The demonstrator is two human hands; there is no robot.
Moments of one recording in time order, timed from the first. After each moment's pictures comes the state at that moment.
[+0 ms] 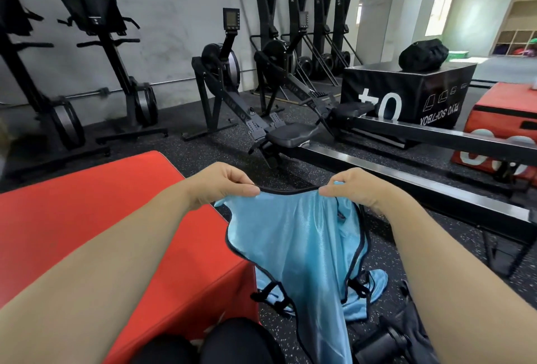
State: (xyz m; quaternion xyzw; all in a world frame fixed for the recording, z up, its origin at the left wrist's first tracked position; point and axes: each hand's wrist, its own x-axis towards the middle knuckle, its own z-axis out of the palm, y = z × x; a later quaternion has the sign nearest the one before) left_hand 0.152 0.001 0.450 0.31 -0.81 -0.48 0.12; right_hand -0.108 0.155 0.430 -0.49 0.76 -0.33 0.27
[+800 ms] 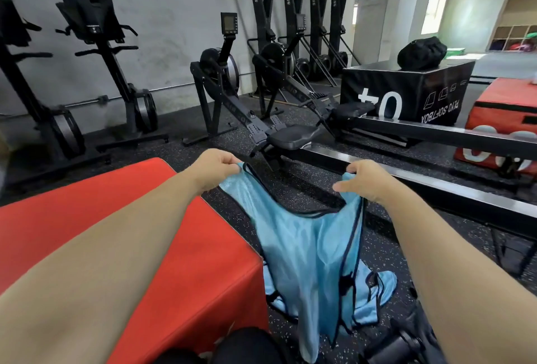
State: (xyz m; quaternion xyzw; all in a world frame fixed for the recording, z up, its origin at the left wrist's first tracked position) left_hand 0.143 -0.057 0.450 0.38 -0.83 -0.35 0.22; right_hand -0.109 0.136 0.437 -0.43 0.84 -0.29 0.16
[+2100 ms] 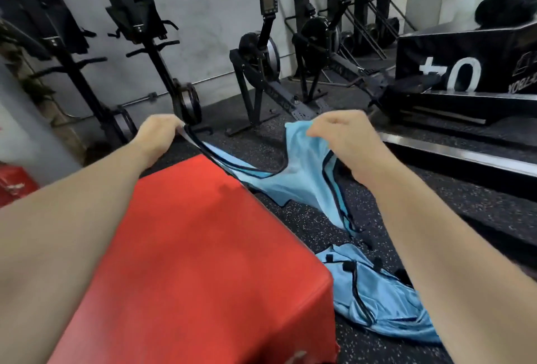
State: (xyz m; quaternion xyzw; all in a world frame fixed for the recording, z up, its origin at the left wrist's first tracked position) left_hand 0.261 -0.198 0.515 0.55 -0.76 -0.15 0.32; right_hand 0.017 0.025 0.495 -0.44 0.60 -0.62 0.24
